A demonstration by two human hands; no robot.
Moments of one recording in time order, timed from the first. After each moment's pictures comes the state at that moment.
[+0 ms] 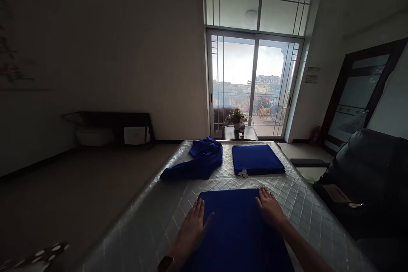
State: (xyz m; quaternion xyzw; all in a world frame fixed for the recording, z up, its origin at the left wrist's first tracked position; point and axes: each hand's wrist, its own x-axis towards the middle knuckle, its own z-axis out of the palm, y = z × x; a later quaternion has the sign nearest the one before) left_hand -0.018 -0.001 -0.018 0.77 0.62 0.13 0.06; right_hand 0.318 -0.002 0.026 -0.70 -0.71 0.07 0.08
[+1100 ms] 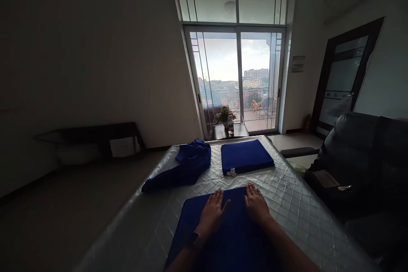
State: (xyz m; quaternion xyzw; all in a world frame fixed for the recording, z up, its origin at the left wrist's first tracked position) left_hand 0.103 0.050 -0.014 0.84 0.53 0.10 0.05; right_hand 0.326 0.017 -0.005 -0.69 -0.70 0.09 0.16
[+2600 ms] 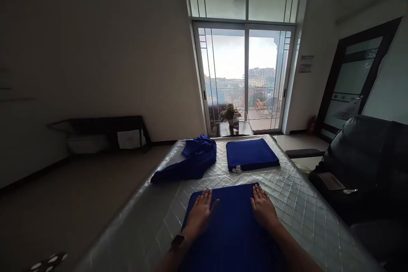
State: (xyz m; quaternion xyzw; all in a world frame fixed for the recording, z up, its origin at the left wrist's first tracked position) left_hand 0.030 0.040 -0.018 0.81 0.57 0.10 0.04; right_hand 0.321 -0.008 -0.008 -0.70 -0.69 0.08 0.15
